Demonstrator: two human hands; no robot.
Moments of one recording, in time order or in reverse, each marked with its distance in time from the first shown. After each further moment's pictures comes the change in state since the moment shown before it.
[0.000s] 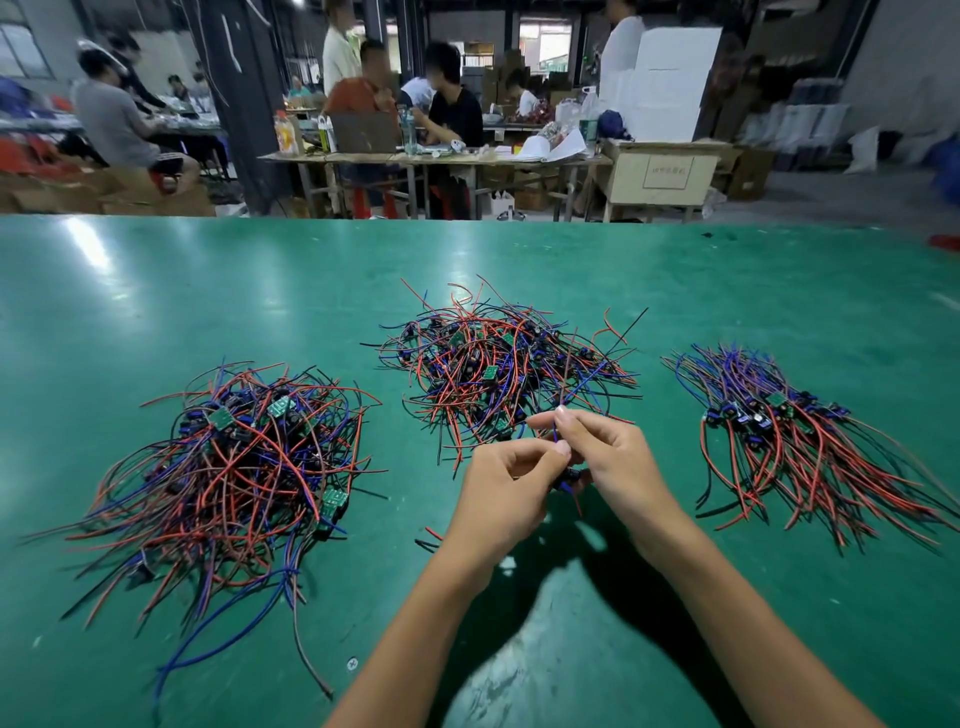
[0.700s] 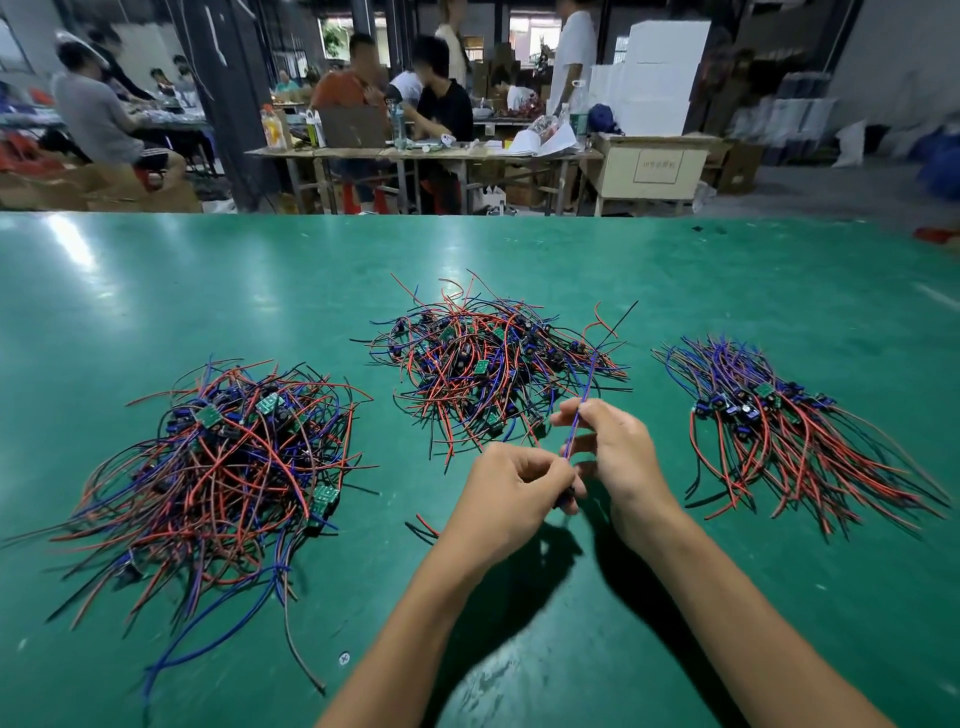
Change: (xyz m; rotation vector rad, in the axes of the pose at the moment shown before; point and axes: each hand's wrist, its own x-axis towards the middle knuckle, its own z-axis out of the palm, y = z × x) left_hand 0.005 -0.009 0.003 0.199 -0.138 0.057; right_hand 0.009 0.005 -0.001 0.131 0.254 0.160
